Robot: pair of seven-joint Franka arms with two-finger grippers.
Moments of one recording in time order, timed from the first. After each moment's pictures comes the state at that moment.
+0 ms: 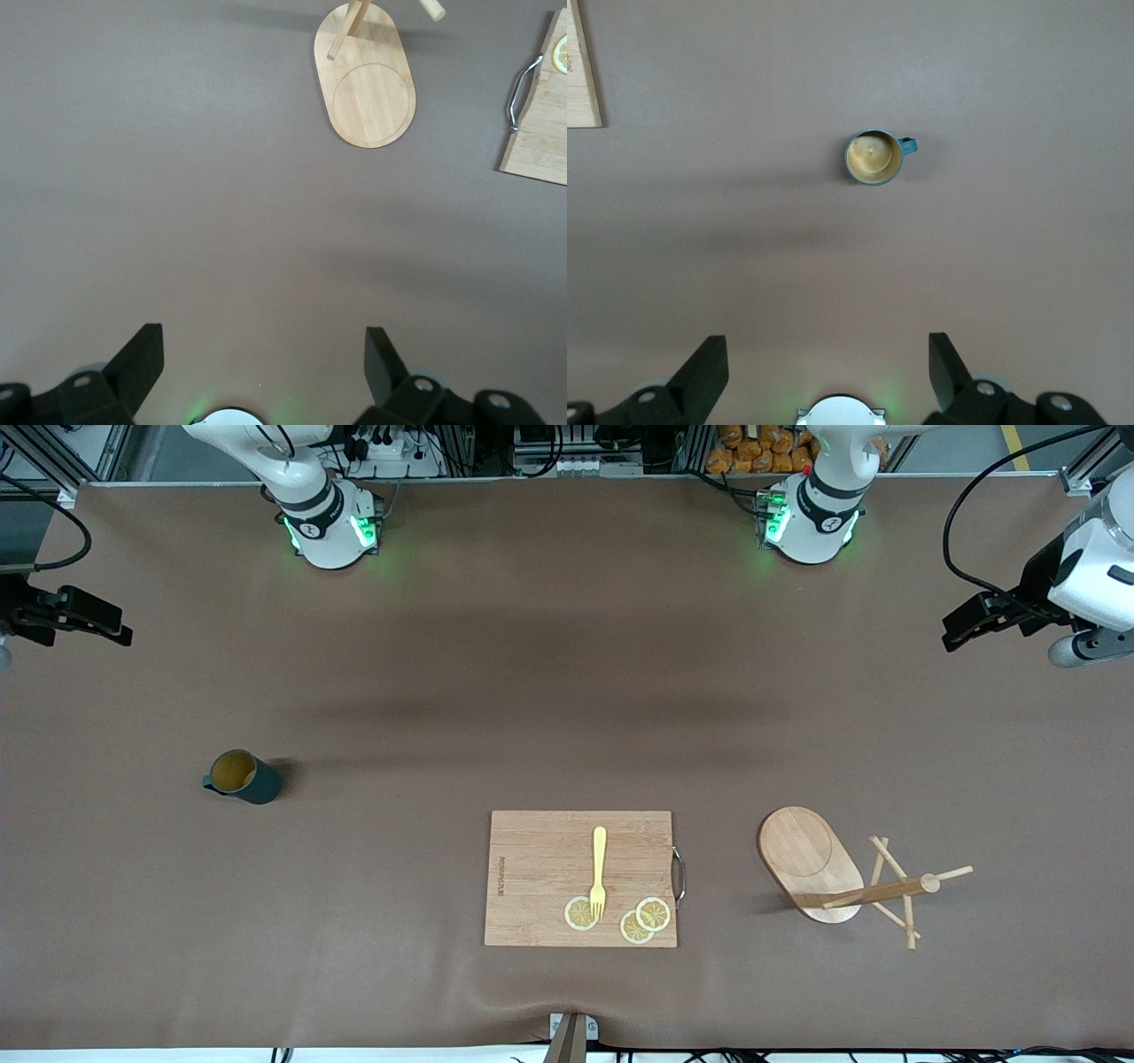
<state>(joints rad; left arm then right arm) 0.06 -0.08 -0.14 -1.68 0.02 1.54 -0.27 -0.02 0.00 -0.04 -1.53 0.01 1.40 -0.05</state>
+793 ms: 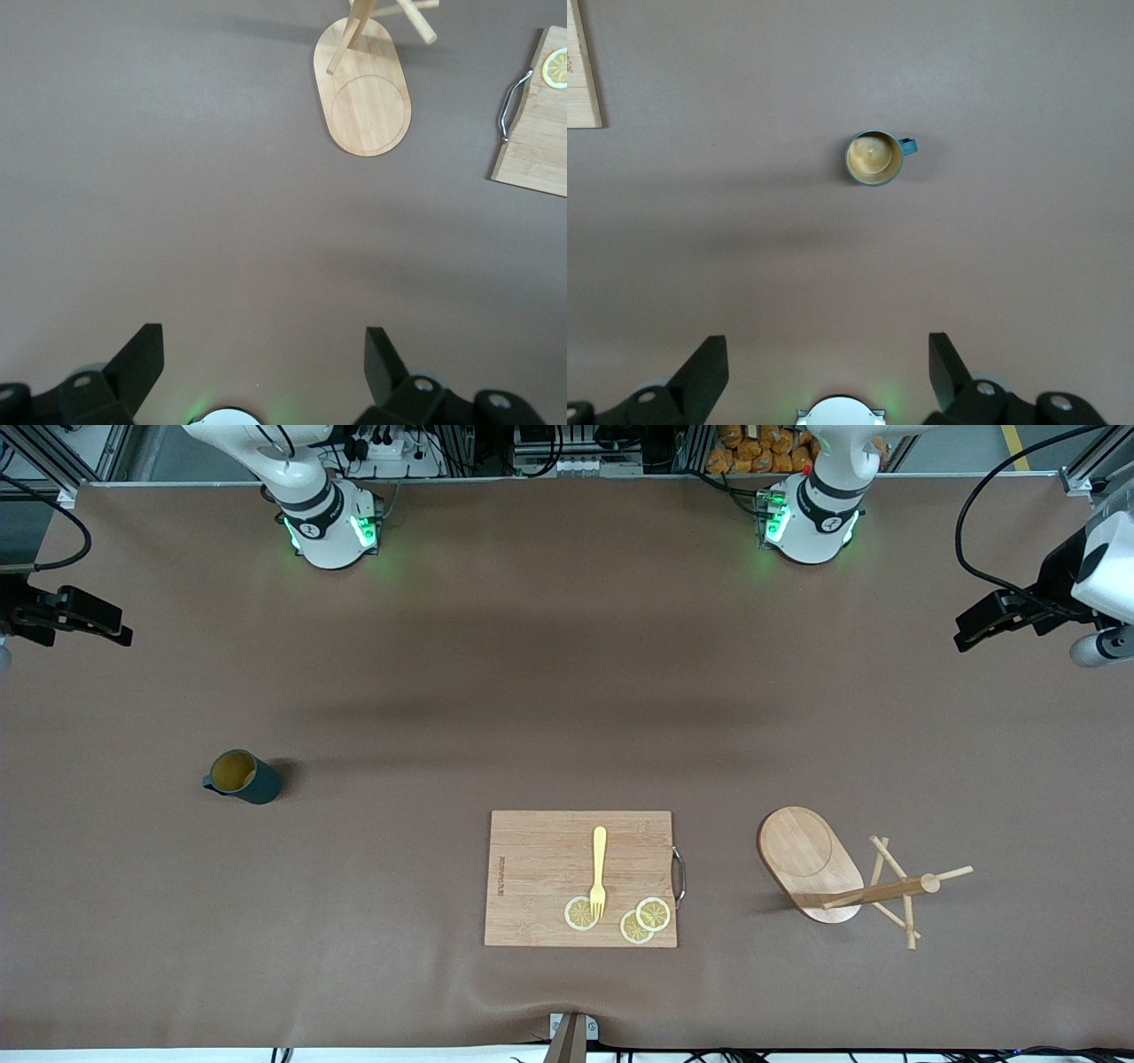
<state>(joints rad) 0.06 -0.04 -0.13 -1.58 0.02 1.50 -0.28 -0.02 0.00 -0.04 -1.53 0.01 1.40 -0.05</state>
